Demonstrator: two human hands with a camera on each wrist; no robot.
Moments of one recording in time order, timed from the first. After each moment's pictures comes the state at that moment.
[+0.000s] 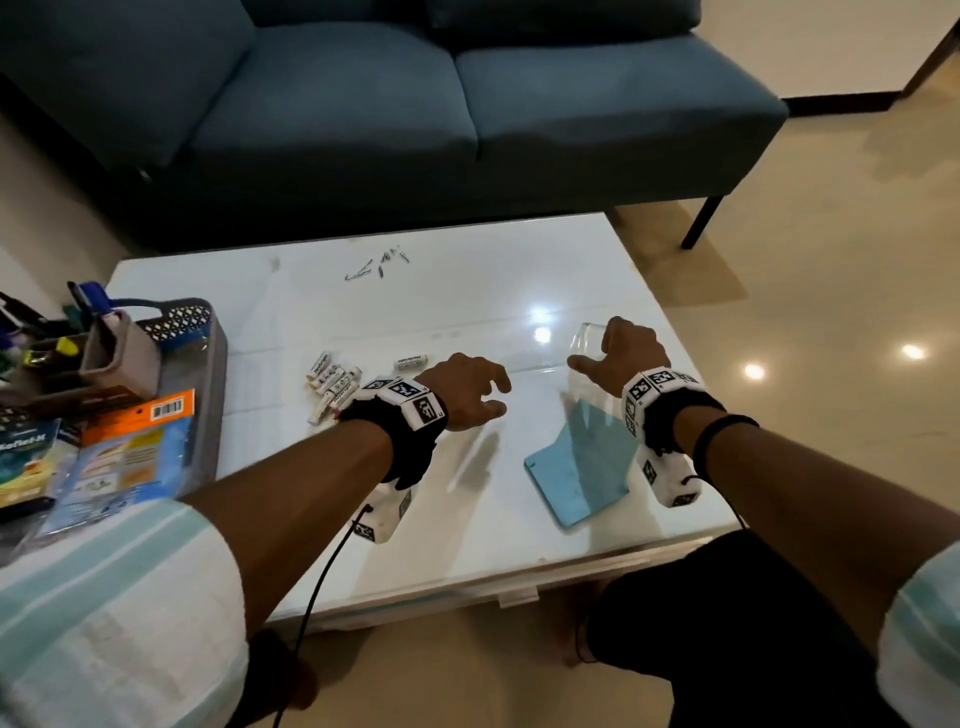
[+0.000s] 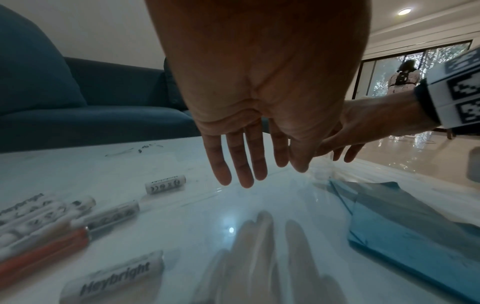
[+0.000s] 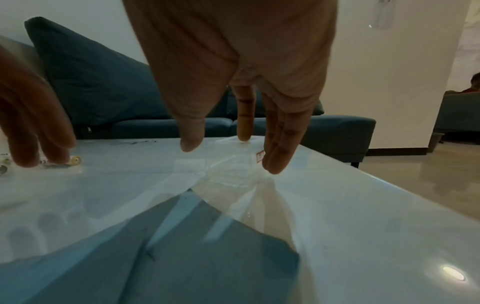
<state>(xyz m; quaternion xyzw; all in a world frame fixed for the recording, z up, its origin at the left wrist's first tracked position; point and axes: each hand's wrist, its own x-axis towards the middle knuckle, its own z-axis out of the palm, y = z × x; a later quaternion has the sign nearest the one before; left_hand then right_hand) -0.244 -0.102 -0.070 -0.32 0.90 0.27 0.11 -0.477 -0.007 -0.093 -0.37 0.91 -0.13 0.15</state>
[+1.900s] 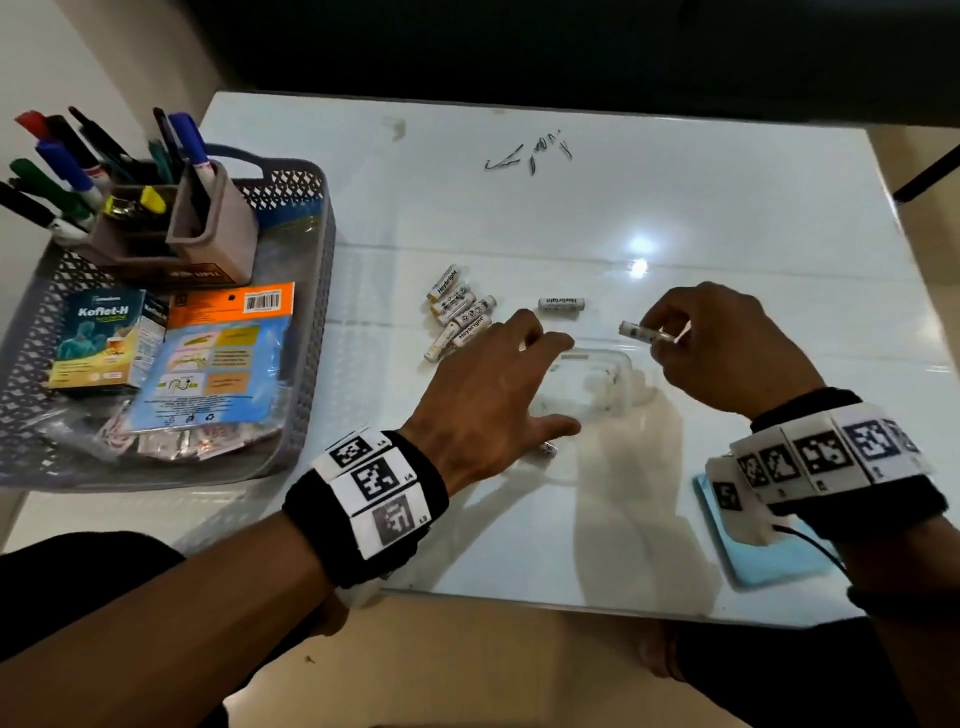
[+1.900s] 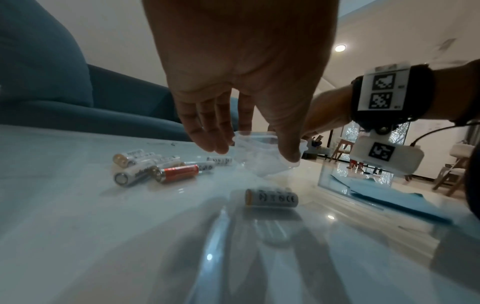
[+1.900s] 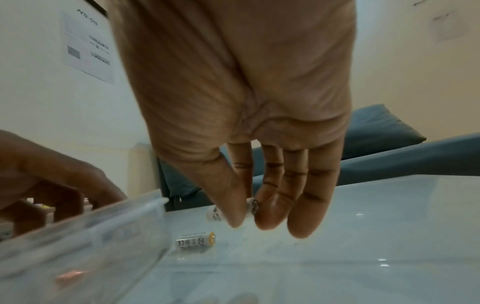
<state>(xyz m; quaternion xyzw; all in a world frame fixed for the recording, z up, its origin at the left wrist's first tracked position) -0.120 -0.109 -0.095 -0.40 0.89 0.22 -0.05 -0.358 -0.078 -0.080 -0.56 0.80 -0.10 0.20</state>
